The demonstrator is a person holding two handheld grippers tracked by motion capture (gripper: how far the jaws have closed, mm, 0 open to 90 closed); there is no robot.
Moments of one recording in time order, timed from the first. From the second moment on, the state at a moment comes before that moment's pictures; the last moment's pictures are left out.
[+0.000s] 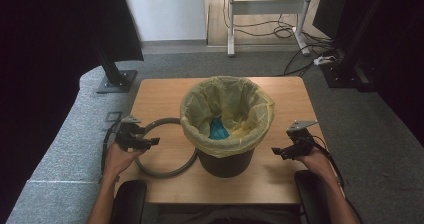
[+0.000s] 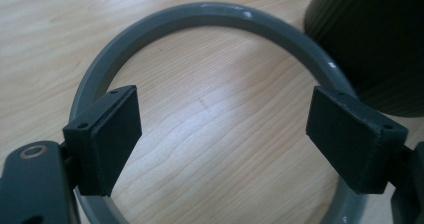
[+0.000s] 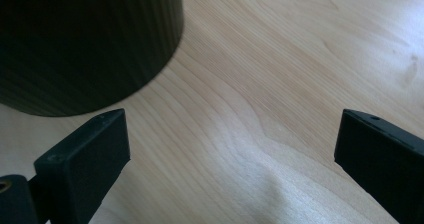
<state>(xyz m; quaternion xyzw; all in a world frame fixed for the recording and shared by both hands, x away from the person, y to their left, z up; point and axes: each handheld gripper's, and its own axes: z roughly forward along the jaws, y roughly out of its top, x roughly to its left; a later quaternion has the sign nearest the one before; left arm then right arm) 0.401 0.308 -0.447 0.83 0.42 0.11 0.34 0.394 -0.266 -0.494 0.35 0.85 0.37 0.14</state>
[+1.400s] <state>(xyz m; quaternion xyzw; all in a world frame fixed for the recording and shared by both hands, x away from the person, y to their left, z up) 0.352 0.223 -0.307 0.89 0.22 0.10 0.40 0.340 -0.241 -0.332 0.22 0.87 0.43 0.09</state>
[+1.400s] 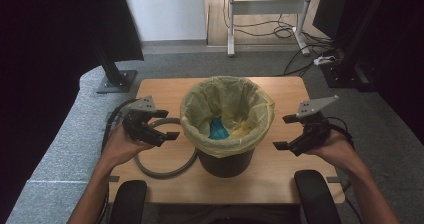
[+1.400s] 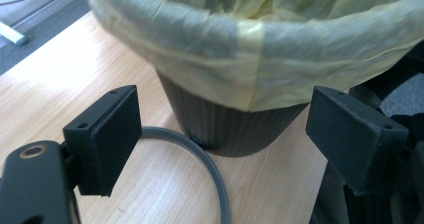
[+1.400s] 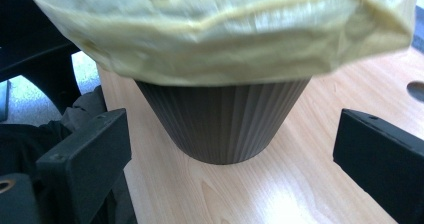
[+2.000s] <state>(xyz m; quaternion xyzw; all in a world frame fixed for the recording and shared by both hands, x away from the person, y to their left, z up) 0.347 0.169 -0.288 0.91 0.13 0.06 0.39 0.332 -0.194 -0.287 0.14 0.88 0.44 0.07</state>
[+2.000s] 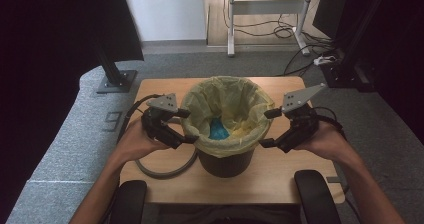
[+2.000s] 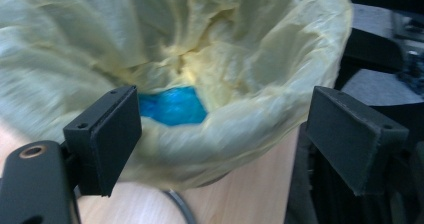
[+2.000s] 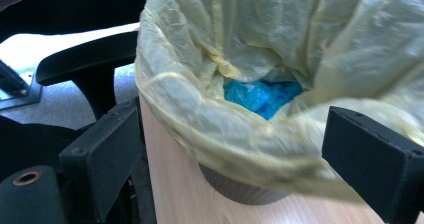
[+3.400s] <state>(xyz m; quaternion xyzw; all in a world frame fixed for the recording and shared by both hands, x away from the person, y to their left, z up) 0.354 0.138 -0.274 0.91 0.11 0.00 0.40 0.353 -0.154 -0.263 0.10 0.89 0.45 0.06</state>
